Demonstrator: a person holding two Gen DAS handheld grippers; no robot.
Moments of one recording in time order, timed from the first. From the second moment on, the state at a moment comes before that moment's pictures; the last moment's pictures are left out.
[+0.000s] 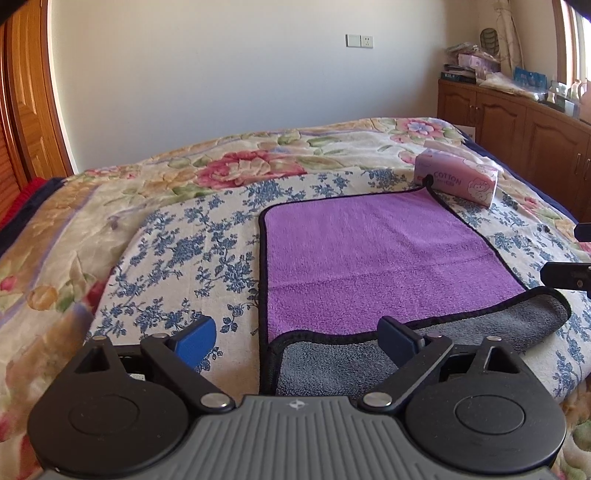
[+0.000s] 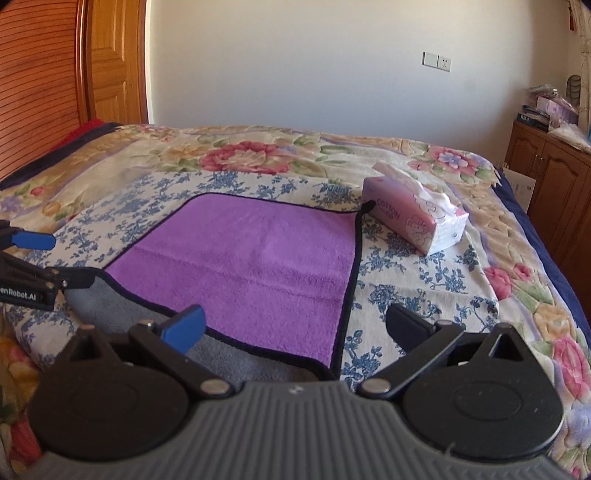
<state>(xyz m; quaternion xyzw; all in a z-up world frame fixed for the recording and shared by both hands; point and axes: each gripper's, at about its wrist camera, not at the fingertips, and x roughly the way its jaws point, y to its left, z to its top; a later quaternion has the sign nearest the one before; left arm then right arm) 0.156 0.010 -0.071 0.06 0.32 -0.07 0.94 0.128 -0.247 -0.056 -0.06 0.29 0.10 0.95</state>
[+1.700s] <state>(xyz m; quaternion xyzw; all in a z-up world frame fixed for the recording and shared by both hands) 0.175 0.031 -0.090 -0.03 0.38 -0.11 0.92 0.151 -0.271 -0.087 0.00 0.43 0.11 0.90</state>
